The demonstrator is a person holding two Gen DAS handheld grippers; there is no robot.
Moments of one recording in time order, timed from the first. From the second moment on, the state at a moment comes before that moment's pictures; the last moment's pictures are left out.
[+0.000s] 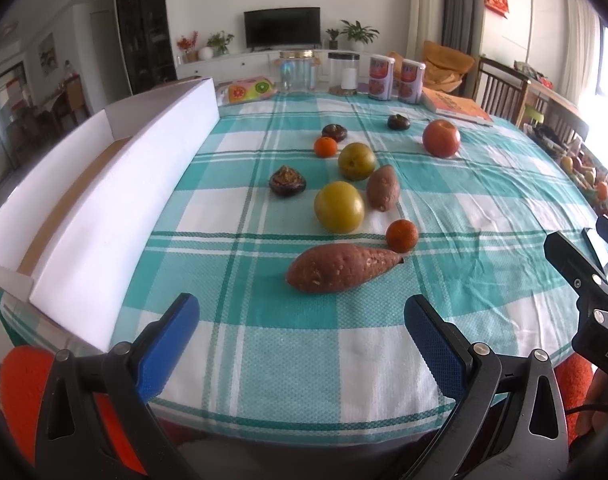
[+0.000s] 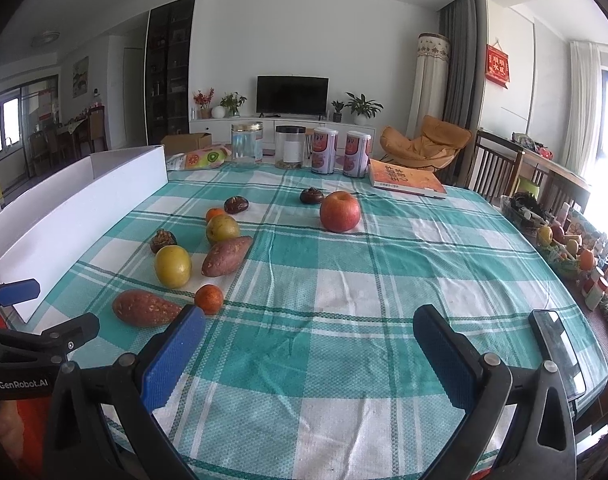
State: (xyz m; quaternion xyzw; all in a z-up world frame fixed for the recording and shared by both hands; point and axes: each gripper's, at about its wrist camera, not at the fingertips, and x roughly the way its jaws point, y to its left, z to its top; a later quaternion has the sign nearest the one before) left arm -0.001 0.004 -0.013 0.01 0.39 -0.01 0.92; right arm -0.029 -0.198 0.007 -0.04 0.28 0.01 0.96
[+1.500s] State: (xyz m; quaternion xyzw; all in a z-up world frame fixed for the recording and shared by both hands) left arm 0.071 -0.012 -0.048 0.18 0.43 -0.23 0.85; right arm 0.014 -0.219 -0.092 -0.01 0.43 0.02 0.90
